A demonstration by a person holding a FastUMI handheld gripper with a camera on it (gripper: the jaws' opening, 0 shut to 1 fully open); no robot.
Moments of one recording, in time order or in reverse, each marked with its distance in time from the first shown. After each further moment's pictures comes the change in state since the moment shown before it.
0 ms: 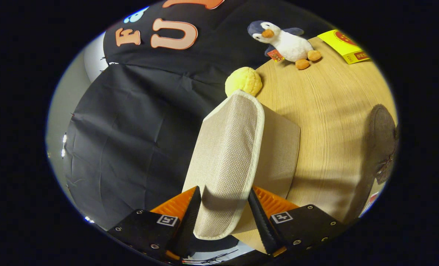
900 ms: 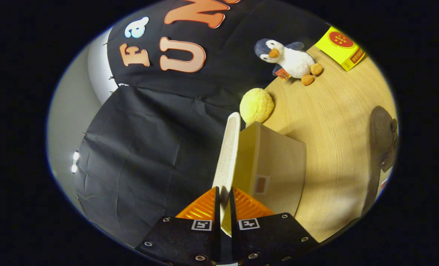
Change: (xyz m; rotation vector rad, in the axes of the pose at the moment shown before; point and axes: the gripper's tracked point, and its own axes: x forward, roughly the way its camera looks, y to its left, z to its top) arm -0.019 0.068 0.038 0.061 -0.212 0.111
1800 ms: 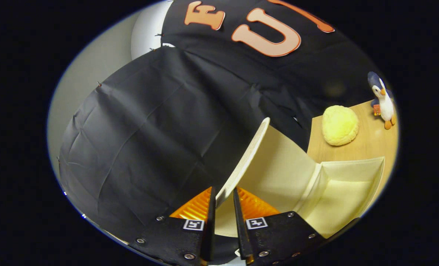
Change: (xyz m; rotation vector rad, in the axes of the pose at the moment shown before) arm 0.151 0.185 -0.045 -0.362 0.089 0.073
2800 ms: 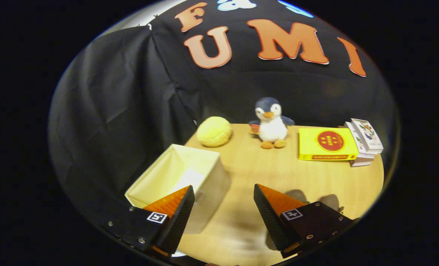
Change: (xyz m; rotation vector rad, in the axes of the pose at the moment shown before) arm -0.264 -0.271 -0.011 -0.306 -0.012 -0.773
